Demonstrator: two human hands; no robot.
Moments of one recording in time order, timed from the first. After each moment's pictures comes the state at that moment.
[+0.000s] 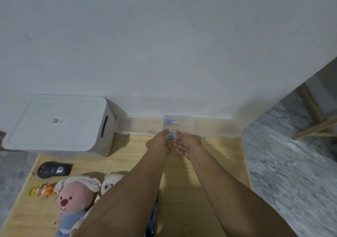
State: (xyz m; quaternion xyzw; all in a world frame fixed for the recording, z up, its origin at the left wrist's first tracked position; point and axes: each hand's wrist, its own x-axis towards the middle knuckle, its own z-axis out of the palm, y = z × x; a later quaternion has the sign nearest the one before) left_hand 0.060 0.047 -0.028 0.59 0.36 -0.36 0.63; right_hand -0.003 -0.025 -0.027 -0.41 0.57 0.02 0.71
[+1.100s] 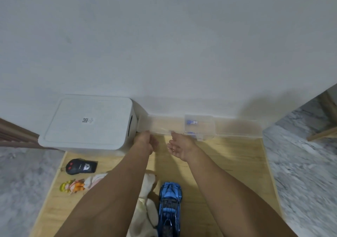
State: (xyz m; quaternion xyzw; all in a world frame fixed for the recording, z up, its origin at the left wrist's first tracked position) left_hand 0.152 0.143 -0.055 0.62 0.31 -0.38 0.61; right_hand 0.046 0.047 -0.015 -0.37 0.52 0.08 0.76
